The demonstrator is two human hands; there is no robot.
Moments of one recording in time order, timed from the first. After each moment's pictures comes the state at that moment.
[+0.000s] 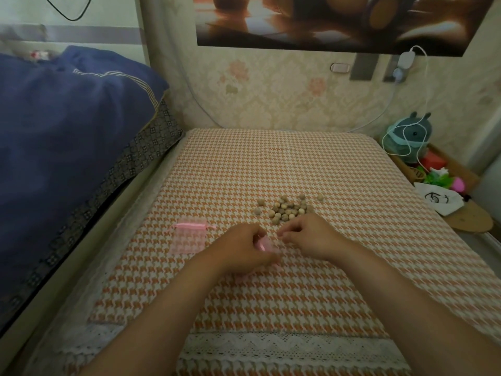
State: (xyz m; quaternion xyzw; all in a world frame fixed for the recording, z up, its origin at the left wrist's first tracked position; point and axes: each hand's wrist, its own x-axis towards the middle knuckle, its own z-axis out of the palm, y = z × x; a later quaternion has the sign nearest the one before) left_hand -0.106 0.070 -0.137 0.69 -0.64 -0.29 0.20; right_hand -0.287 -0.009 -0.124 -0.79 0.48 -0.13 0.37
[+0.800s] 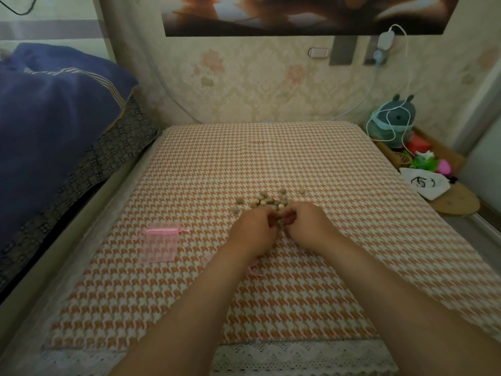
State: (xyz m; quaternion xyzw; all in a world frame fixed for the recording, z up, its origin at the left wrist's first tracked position) left_hand -0.169 -0.003 -0.154 0.71 -0.64 -0.18 0.23; right_hand -0.309 -0.048 -0.148 -0.76 0.56 -0.17 0.27
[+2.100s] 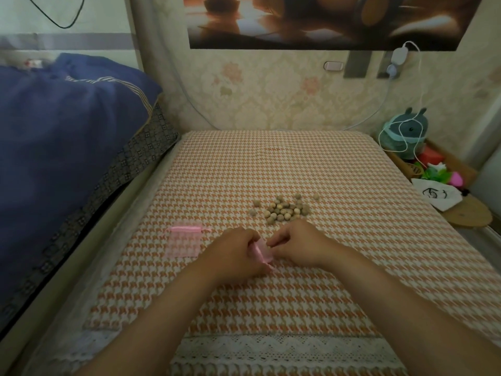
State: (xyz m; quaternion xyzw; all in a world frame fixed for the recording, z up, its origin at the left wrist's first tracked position) left_hand -0.104 0.073 -0.149 0.68 -0.69 -0.18 0.18; right_hand -0.284 0.002 -0.128 -0.79 0.45 -0.12 0.40
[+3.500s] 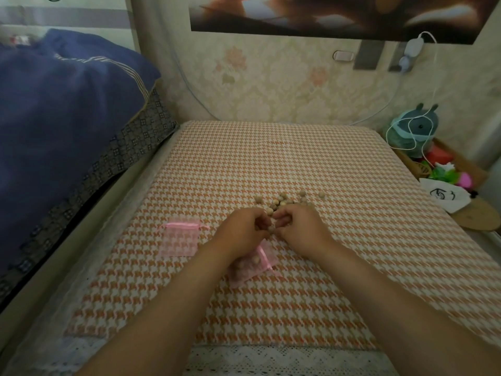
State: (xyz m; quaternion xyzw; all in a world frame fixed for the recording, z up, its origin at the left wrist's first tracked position) left_hand -0.103 0.017 -0.162 0.69 -0.63 -0.21 0.28; right_hand -0.263 -0.039 -0.163 -0.79 0.50 -0.22 0.29
